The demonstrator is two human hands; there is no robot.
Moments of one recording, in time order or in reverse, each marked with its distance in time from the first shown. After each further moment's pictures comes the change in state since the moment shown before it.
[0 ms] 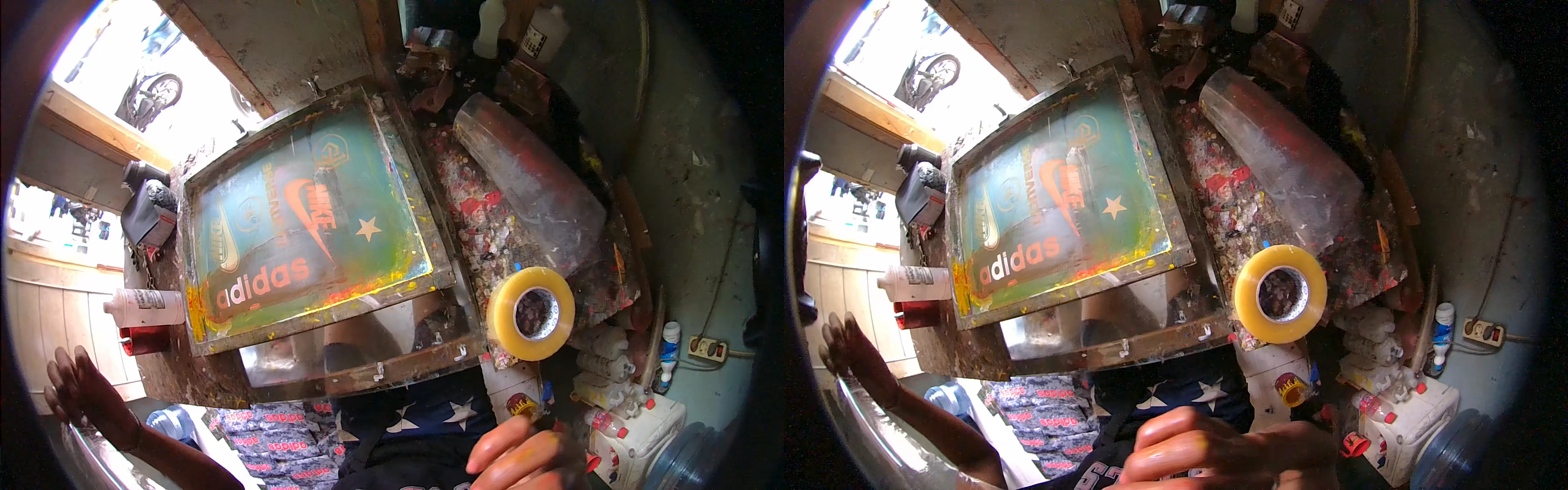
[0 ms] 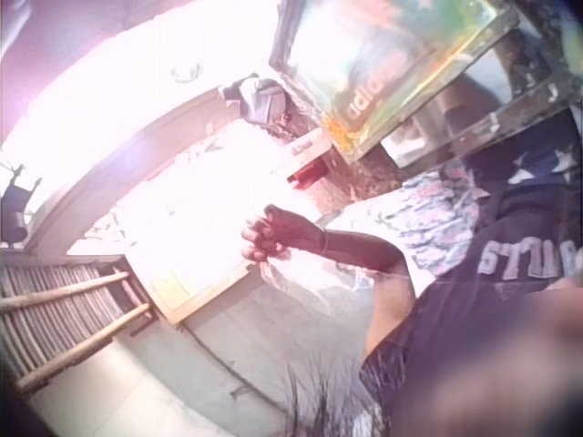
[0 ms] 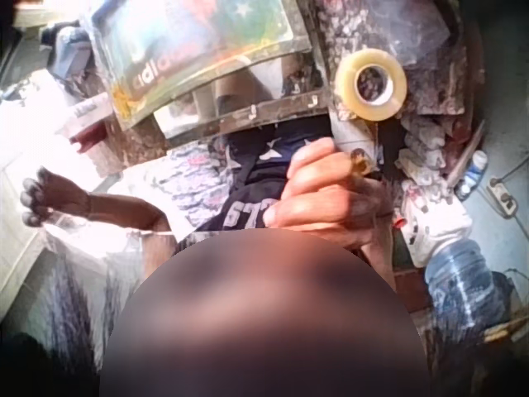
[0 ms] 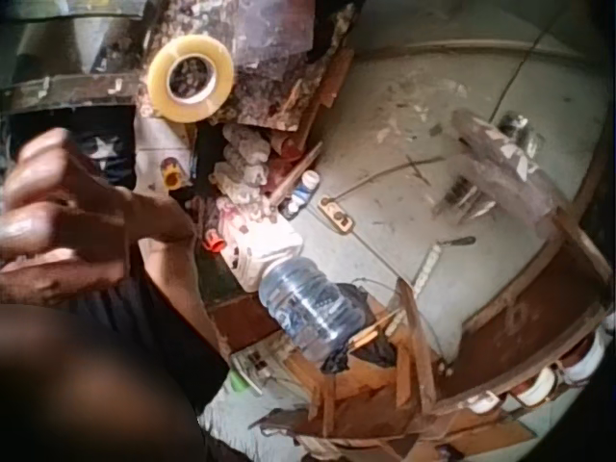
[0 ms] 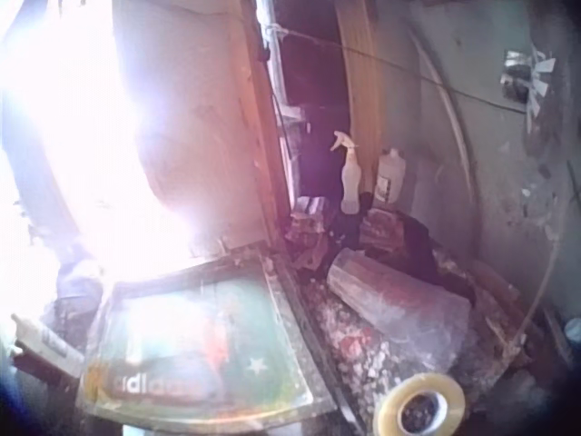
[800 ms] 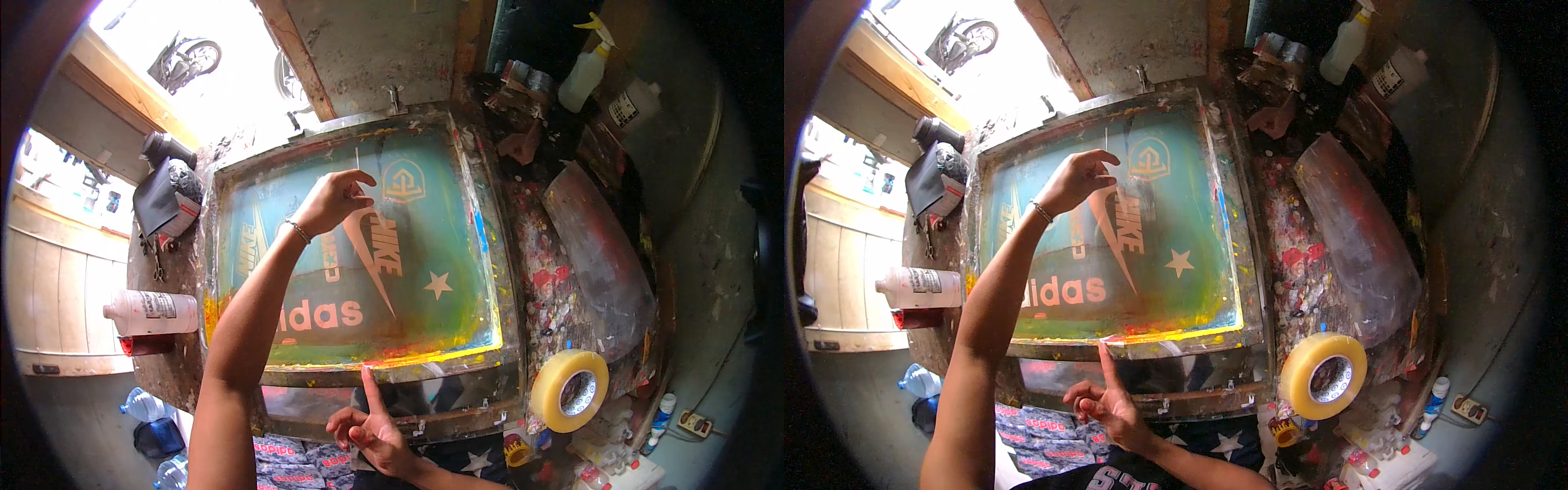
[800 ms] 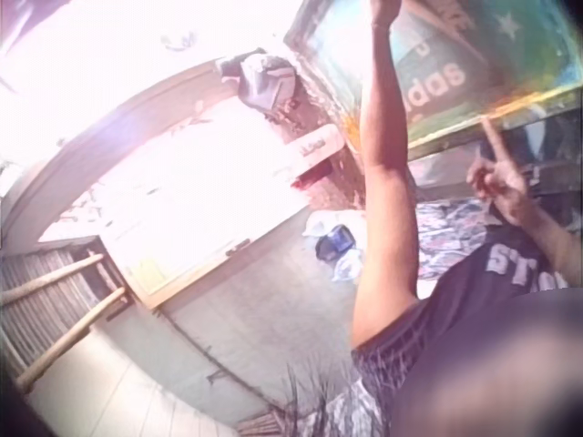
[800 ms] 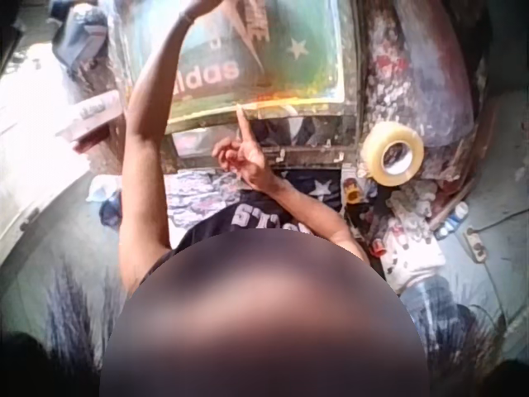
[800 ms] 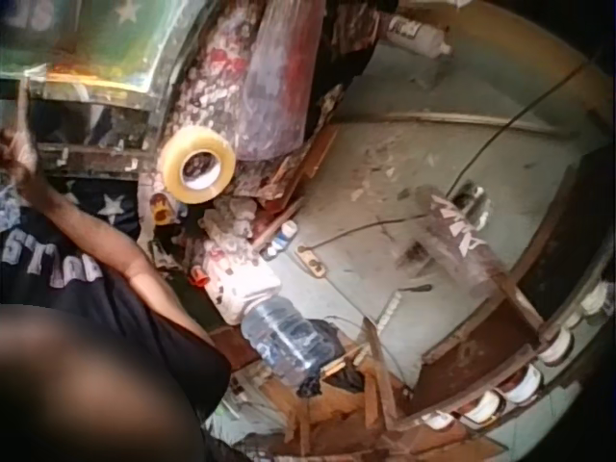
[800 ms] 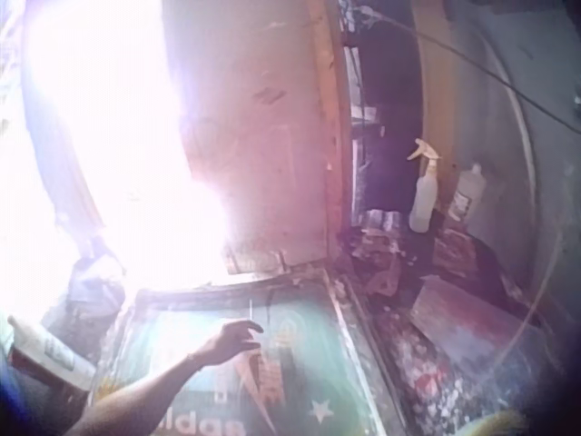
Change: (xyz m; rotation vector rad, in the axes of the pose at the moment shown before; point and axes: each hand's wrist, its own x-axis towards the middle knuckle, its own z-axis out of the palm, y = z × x) left_hand 0.053 0.317 -0.248 -2.492 -0.497 1.348; right_hand -0.109 0.126 0.200 1.427 0.316 1.269
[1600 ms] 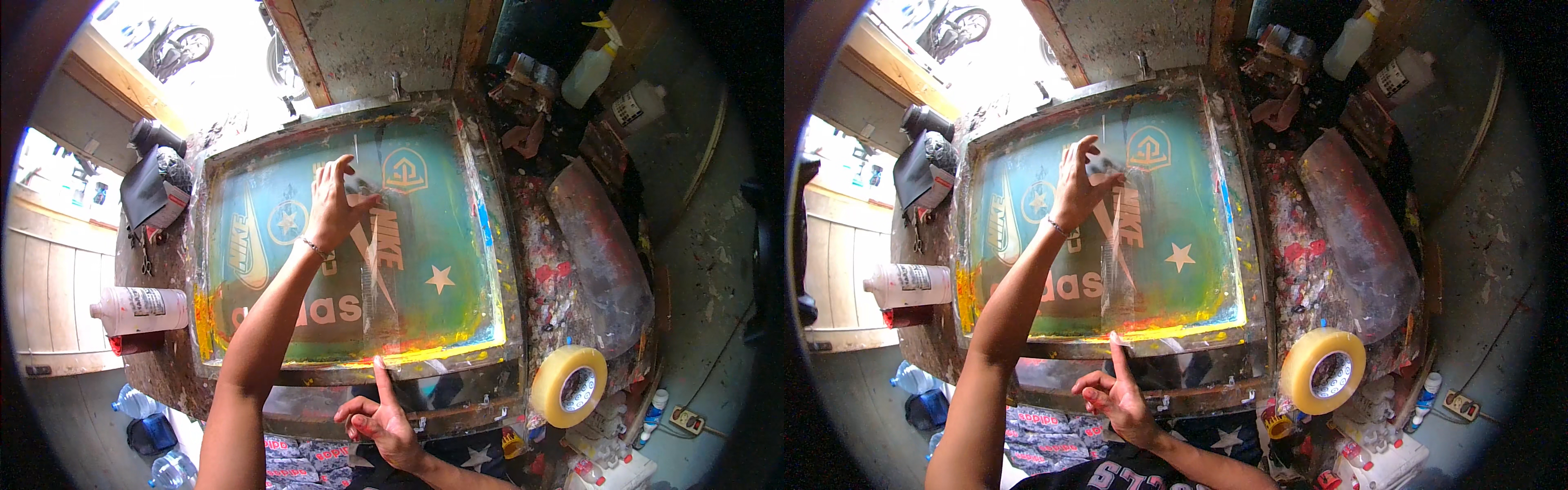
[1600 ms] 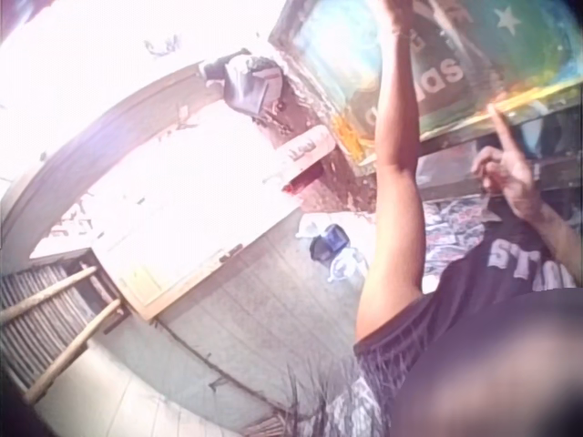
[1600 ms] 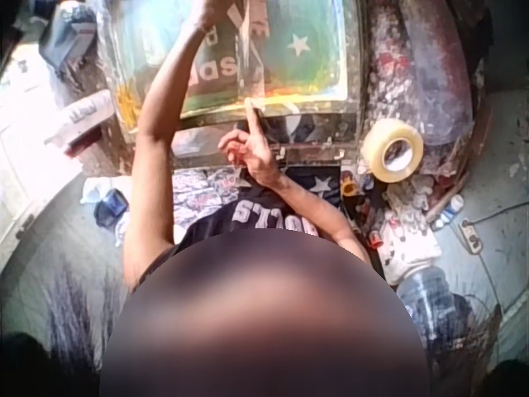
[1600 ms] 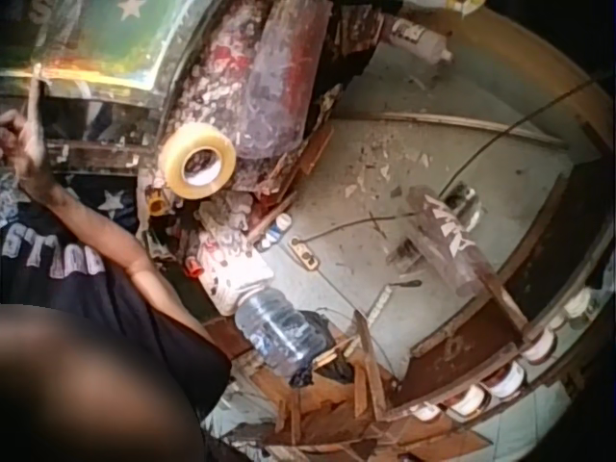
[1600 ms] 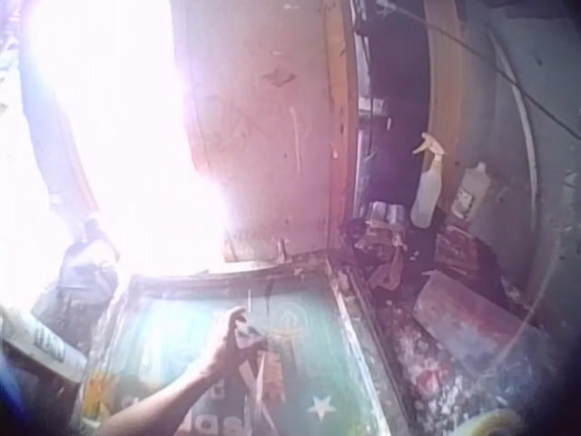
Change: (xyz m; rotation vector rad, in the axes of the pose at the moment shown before) left_hand -0.012 -0.029 0.050 0.262 0.498 0.115; right_hand 0.004 -0.015 0.003 -0.201 0.172 -0.012
